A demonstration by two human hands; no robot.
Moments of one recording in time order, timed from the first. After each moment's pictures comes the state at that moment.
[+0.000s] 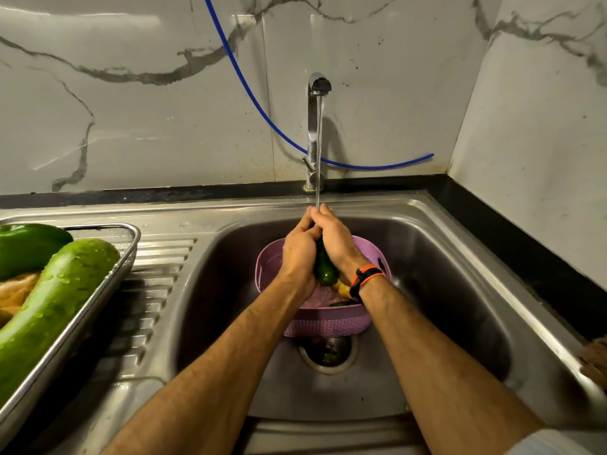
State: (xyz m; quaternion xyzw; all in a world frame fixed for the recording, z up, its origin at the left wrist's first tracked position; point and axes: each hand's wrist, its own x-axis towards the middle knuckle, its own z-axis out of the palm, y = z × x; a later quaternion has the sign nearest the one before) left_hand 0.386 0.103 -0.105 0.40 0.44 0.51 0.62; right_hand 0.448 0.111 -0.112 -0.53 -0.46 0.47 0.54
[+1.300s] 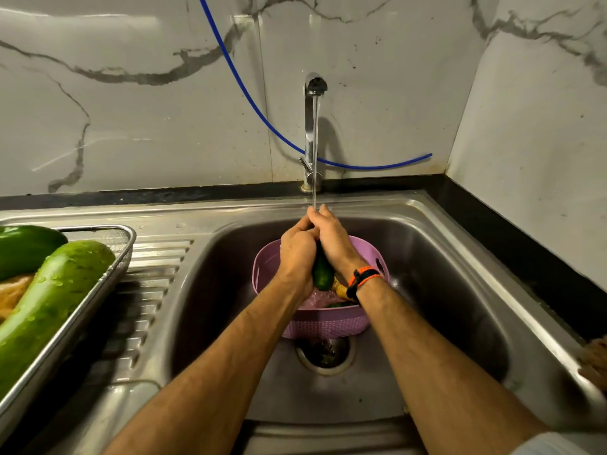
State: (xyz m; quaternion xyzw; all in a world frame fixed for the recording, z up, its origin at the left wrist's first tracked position) left_hand 0.392 0.103 -0.114 0.40 0.42 0.53 0.62; right_hand 0.451 0.125 -0.116 -0.51 -0.45 0.48 0.55
